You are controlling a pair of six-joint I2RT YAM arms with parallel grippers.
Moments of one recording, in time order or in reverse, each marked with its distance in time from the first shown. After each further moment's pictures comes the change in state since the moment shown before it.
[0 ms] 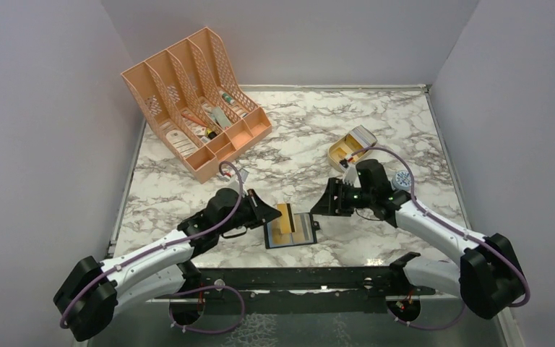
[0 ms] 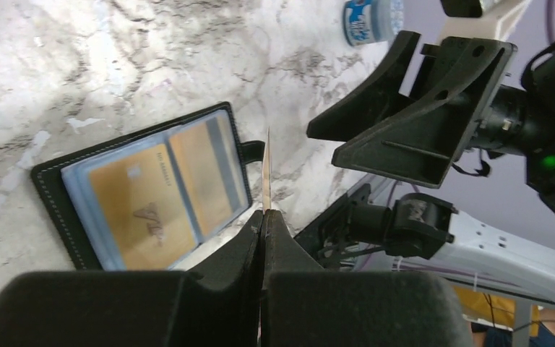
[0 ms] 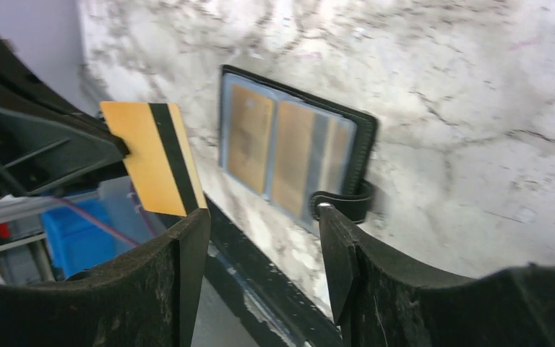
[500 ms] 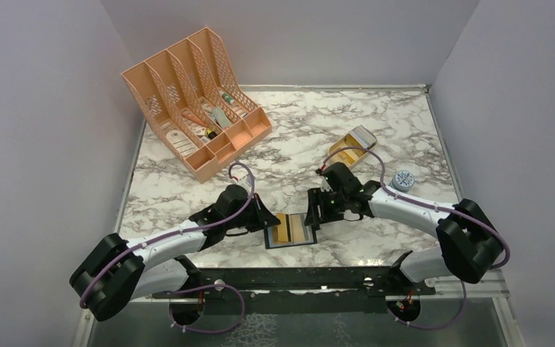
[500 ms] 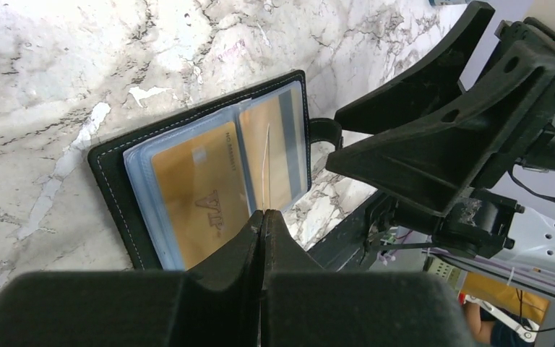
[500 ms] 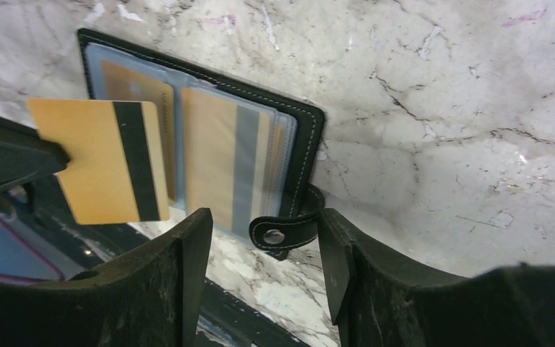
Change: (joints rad) left arm 0.061 0.241 0.000 0.029 0.120 0.036; right arm 0.195 0.266 0.164 -0.203 0.301 -0.114
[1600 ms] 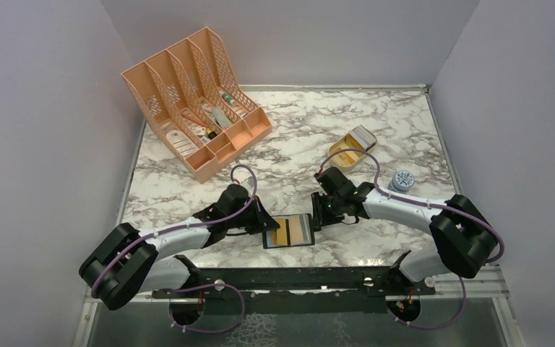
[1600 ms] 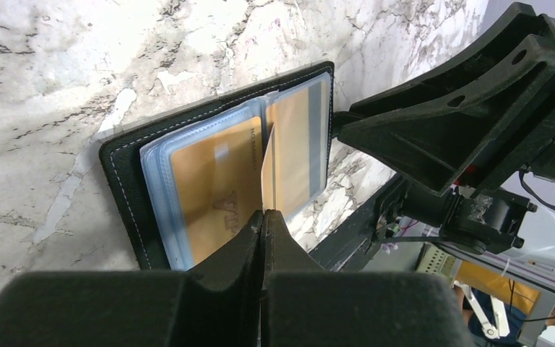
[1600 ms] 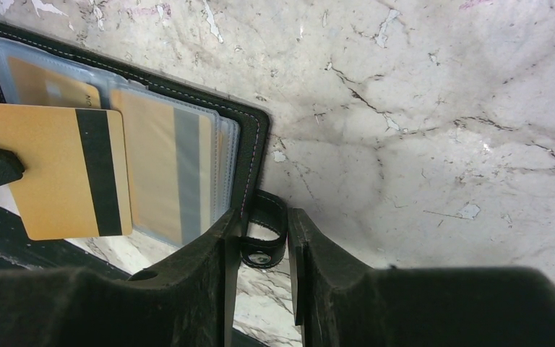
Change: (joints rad) left arm 0.039 0.096 -0.015 0.048 0.092 0.003; right arm 0.074 0.063 0.017 -0.047 0.158 -0.011
